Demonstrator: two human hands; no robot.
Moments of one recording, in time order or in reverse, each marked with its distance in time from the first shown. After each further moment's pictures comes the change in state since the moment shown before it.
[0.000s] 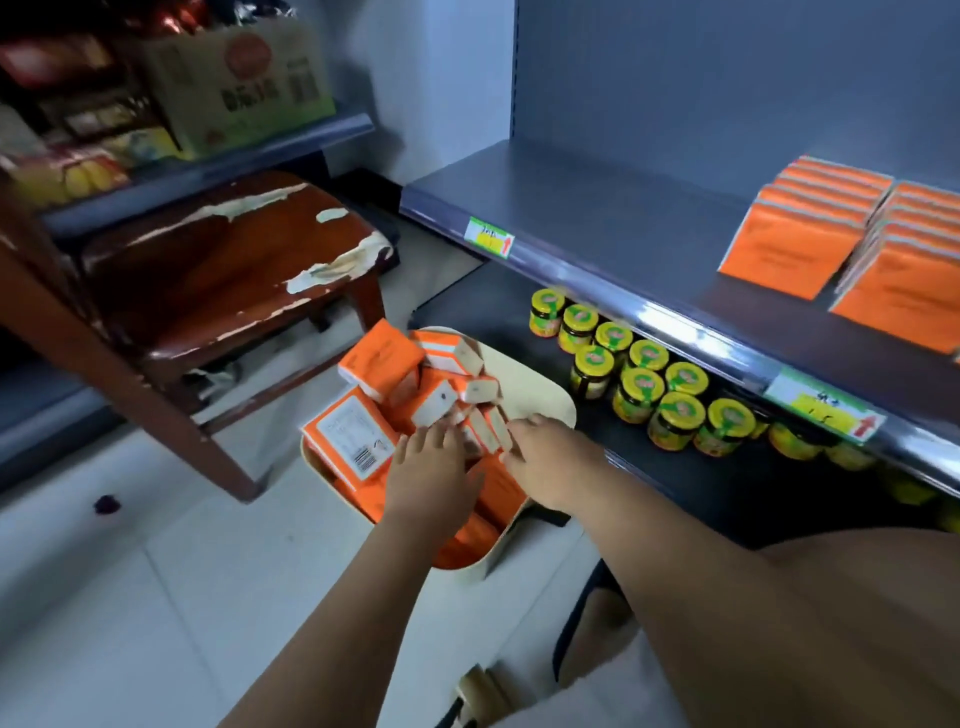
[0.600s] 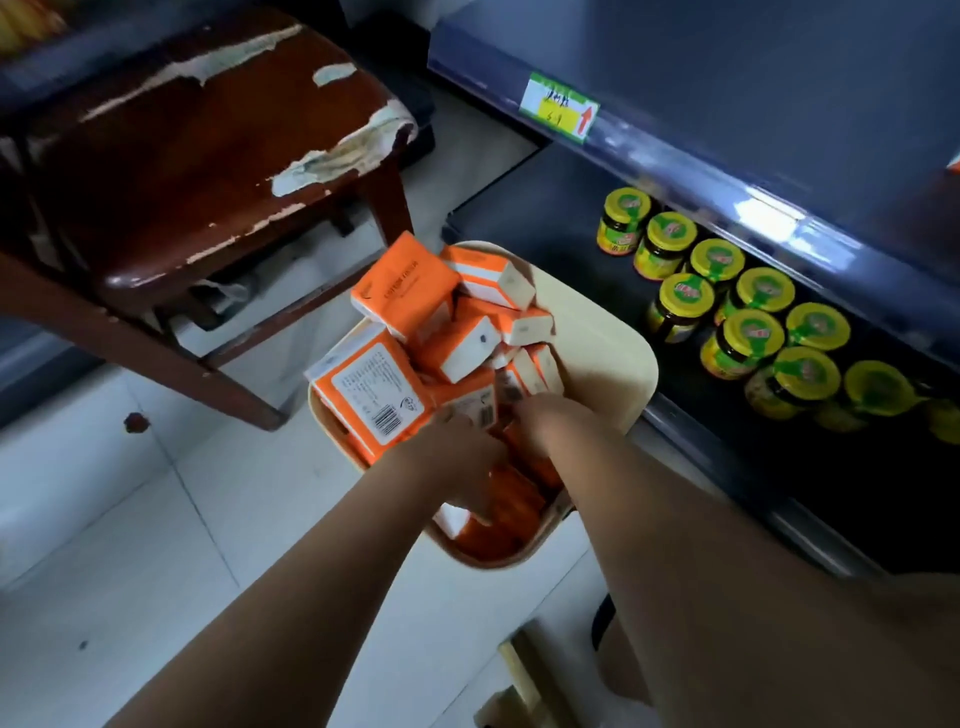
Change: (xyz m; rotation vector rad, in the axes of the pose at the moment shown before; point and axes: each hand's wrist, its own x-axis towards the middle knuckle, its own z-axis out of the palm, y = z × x) left_hand 0.060 -0.043 0.036 0.268 -0.654 0.336; right_hand 0.118 -0.013 0.079 0.280 -0.479 0.248
